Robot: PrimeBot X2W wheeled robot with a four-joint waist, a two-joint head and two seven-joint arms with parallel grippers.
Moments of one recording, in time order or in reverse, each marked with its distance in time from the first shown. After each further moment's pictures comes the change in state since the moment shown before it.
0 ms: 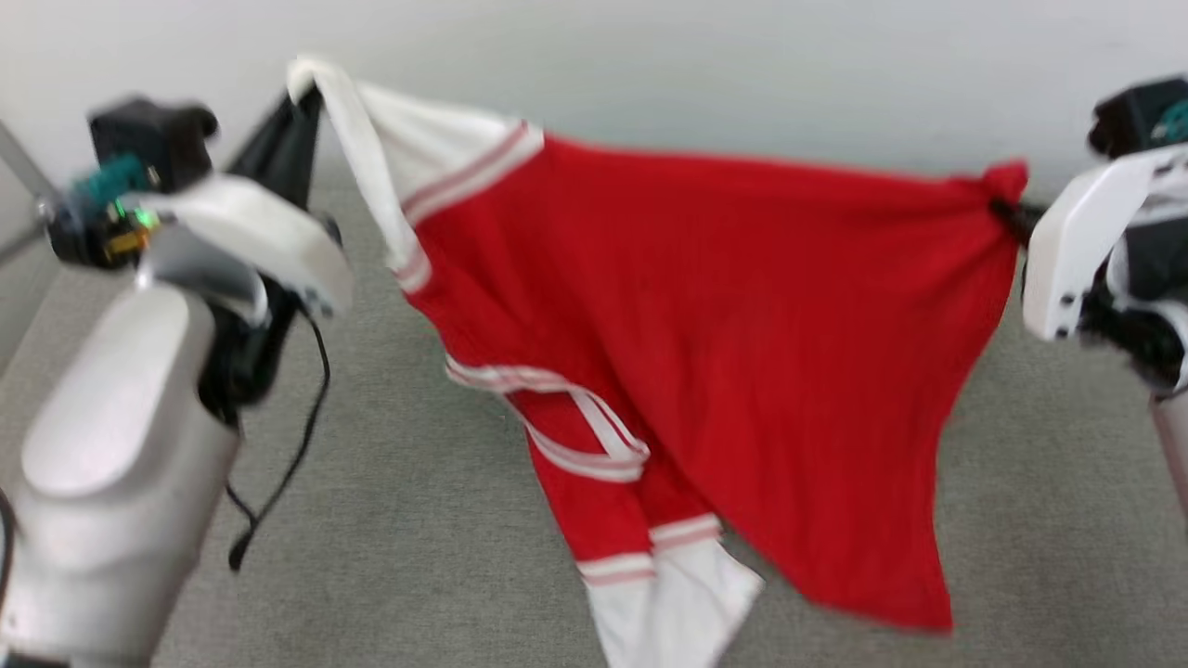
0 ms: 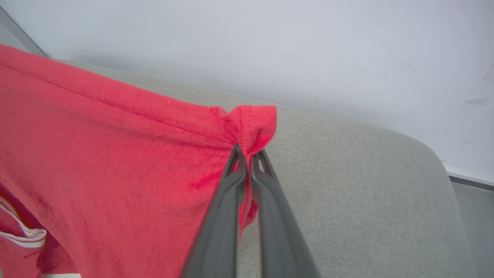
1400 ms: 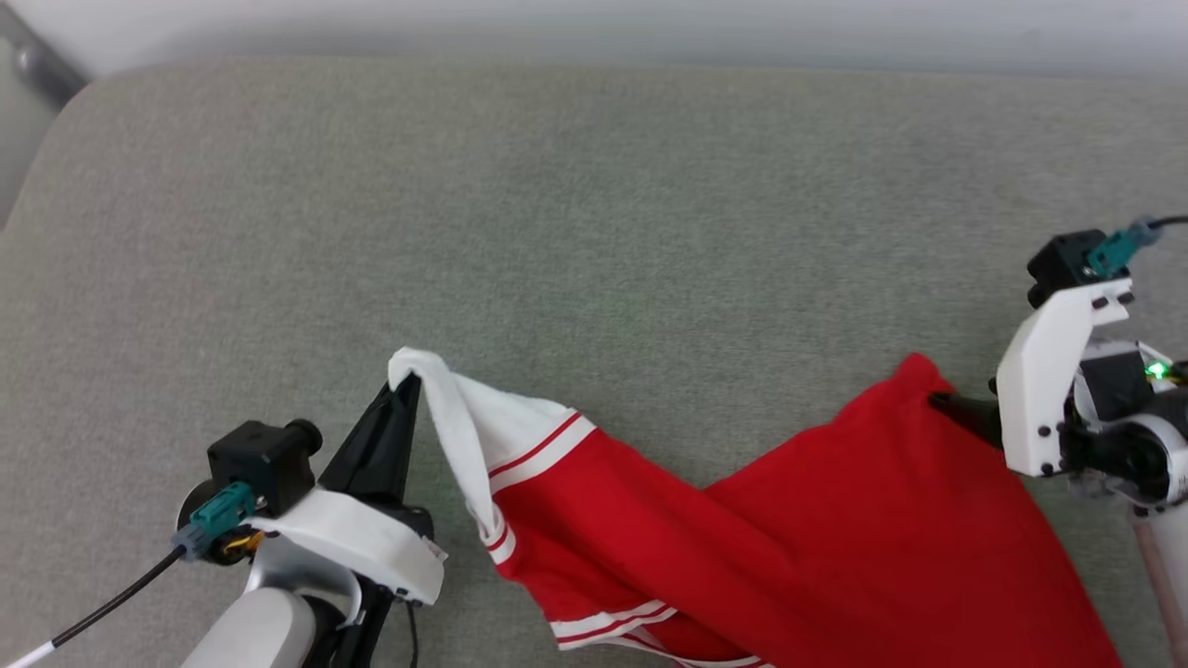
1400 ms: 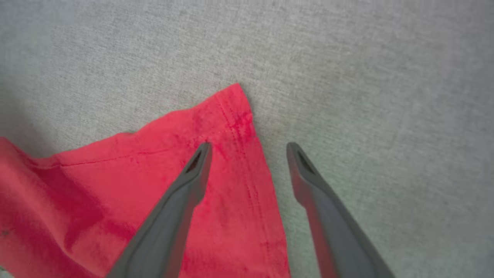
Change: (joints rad) left arm 0.556 -0.020 -0.021 -0.389 -0.009 0.133 -0.063; right arm 0.246 0.011 -0.061 -0.213 0.082 0.000 0.393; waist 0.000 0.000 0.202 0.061
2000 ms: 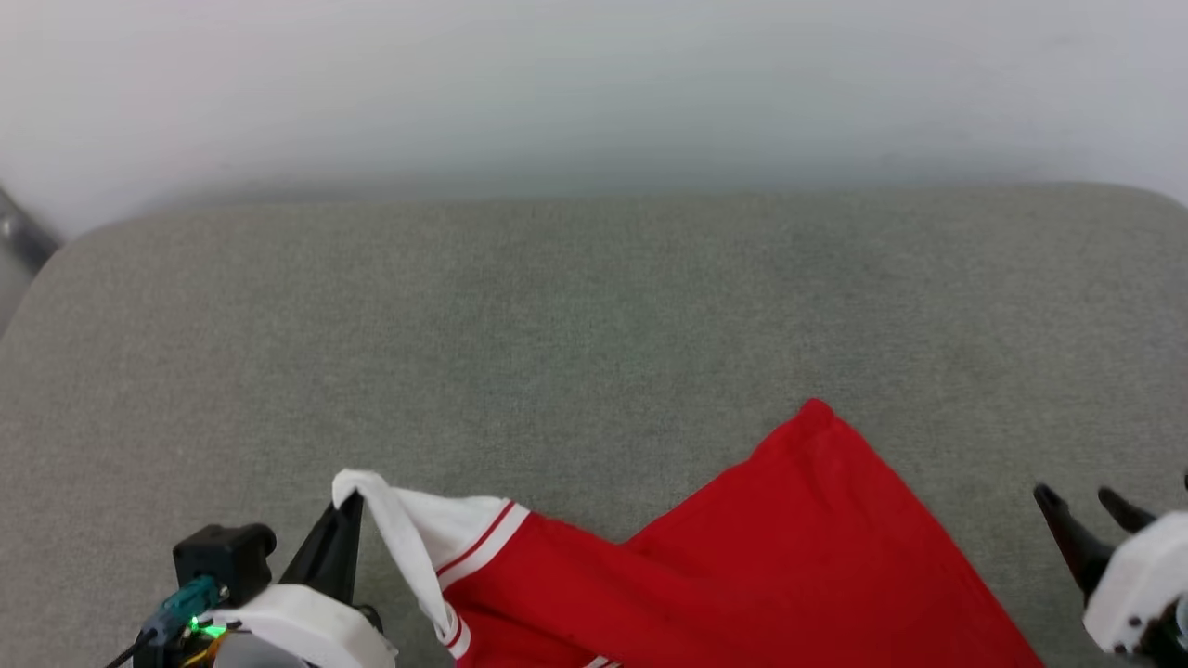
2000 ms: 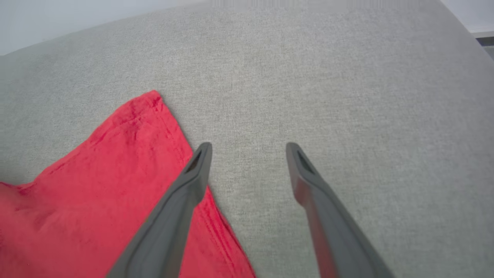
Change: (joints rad) left arm 0.196 0.032 0.051 0.033 -0.050 0.054 0.012; right arm 0.492 0.037 -0.266 -0.150 -0.050 0.000 -0.570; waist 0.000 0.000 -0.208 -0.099
